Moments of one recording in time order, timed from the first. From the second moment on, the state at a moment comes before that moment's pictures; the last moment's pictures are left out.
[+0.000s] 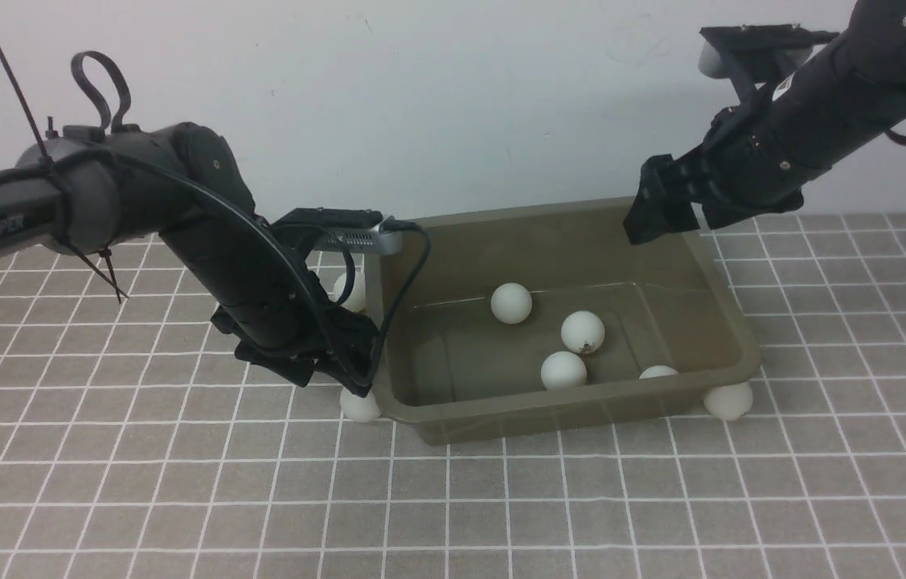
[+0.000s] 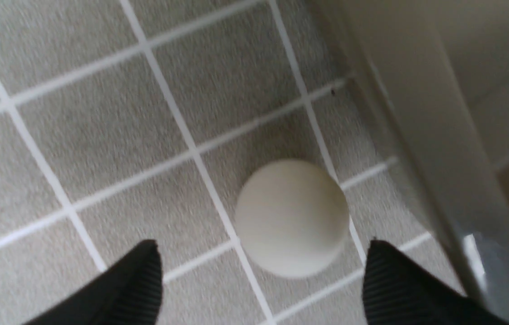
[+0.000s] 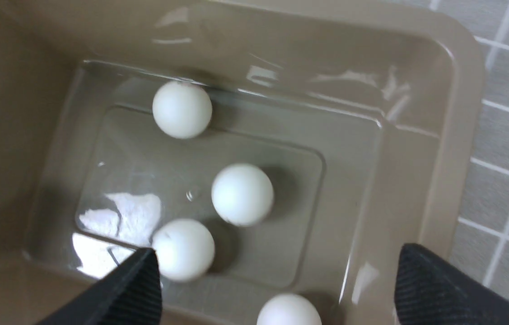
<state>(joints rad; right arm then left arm) 0.21 1.83 -1.58 0.30 0.98 -0.20 -0.23 2.01 -1.43 -0.41 0.90 0.34</state>
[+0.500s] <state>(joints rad) 0.14 1.83 -1.58 0.17 1.11 -0.11 -0.23 2.07 -1.46 -0.39 0.88 0.34</state>
